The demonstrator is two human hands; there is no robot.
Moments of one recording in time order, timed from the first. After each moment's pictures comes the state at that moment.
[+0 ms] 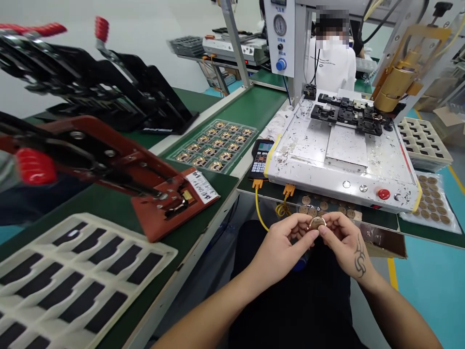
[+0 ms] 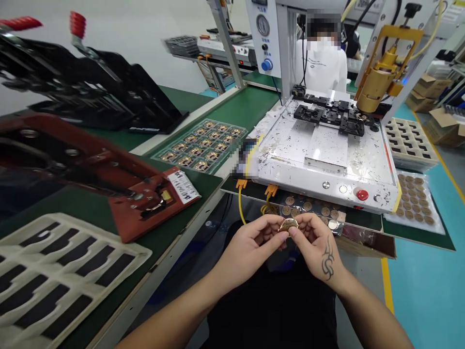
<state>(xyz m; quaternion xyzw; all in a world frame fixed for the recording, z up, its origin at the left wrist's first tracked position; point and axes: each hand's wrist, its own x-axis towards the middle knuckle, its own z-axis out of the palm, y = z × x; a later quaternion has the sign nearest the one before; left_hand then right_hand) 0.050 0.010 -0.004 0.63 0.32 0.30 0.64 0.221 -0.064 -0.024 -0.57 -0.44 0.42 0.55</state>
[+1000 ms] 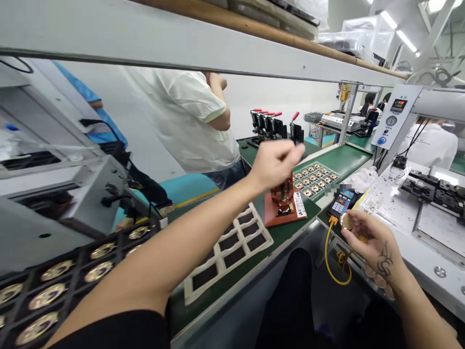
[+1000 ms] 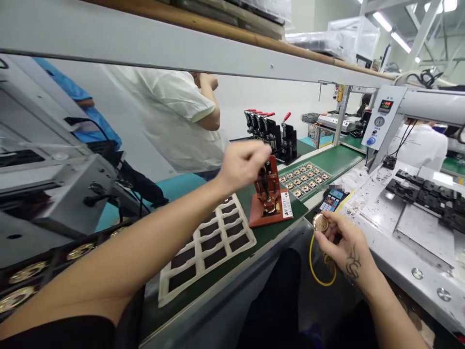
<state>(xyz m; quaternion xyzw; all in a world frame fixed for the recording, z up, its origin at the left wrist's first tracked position) -0.150 0.153 0.154 0.78 0.31 0.54 -0.07 0.154 0.072 0.030 -0.37 -0.77 0.20 0.47</state>
